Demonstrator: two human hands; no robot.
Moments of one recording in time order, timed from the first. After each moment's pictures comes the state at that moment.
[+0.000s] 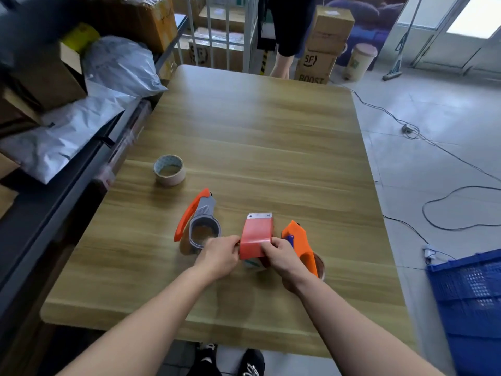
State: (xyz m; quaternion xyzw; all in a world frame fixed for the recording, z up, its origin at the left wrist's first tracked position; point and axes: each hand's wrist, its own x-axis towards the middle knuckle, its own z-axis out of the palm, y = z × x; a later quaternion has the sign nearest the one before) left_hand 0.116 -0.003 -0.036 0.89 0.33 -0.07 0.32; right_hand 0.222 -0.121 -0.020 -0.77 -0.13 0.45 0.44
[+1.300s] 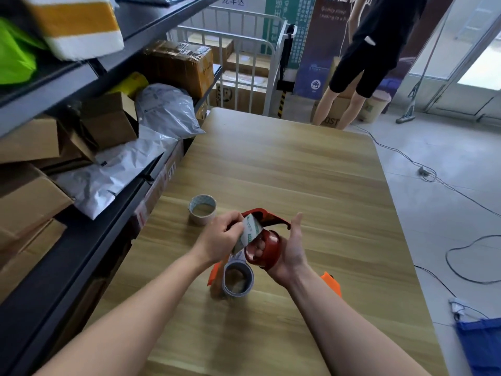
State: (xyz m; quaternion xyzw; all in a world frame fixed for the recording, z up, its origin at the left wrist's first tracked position) left_hand 0.106 0.109 0.071 0.78 0.30 0.17 0.52; right_hand 0.214 -0.001 0.070 -0.45 0.07 0.57 0.69
